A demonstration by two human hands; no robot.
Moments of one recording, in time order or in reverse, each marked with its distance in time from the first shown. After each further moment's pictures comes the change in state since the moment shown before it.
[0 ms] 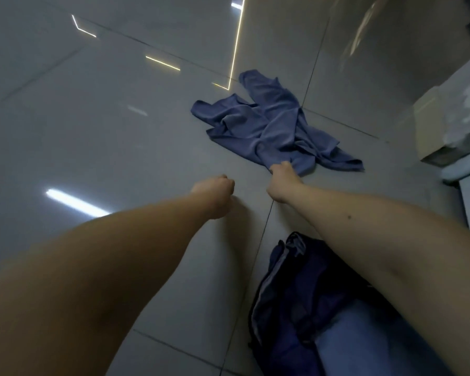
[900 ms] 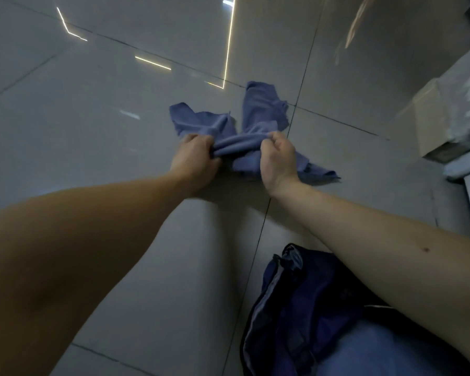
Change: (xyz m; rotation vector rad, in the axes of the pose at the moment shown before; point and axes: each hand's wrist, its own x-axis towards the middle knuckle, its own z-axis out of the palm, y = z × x) left_hand 0.070 -0.032 -0.036 -0.298 0.534 0.014; right_hand -0.013 -0.035 -0.038 1.150 0.504 -0.193
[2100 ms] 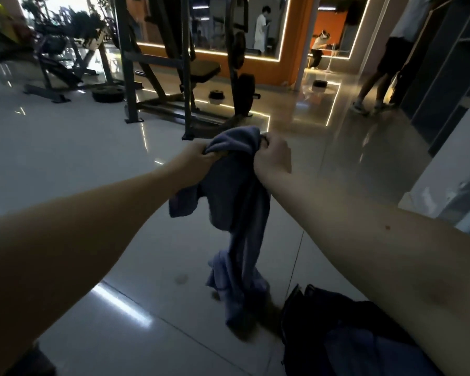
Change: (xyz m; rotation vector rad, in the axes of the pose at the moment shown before) left_hand -0.201 0.138 -0.412 -0.229 0.165 0.048; right_hand -0.167 -0.370 -0.022 -0.127 0.050 -0.377
